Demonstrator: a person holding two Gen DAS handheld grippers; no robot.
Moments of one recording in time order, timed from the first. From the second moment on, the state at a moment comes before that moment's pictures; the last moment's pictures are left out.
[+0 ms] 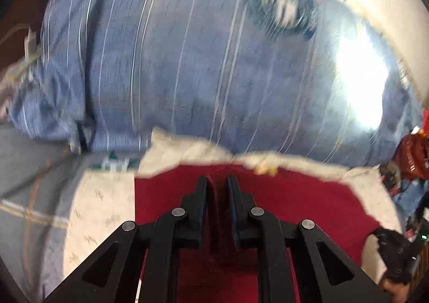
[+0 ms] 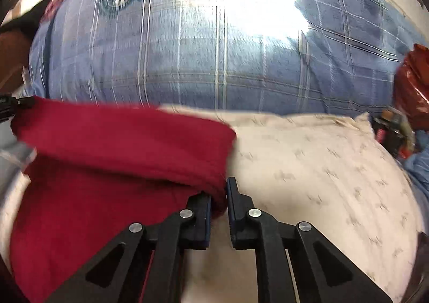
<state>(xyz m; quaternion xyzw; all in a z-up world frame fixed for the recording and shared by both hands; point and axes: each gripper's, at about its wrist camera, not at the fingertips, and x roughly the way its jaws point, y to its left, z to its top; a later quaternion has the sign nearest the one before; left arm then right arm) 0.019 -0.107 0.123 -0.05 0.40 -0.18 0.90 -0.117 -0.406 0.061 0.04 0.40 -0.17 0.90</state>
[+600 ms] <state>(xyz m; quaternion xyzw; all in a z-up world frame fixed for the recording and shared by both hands) 0.009 -0.099 0.073 -0.05 0.45 -0.14 0.88 -0.096 -0.389 0.059 0.07 0.43 -0.13 0.89</state>
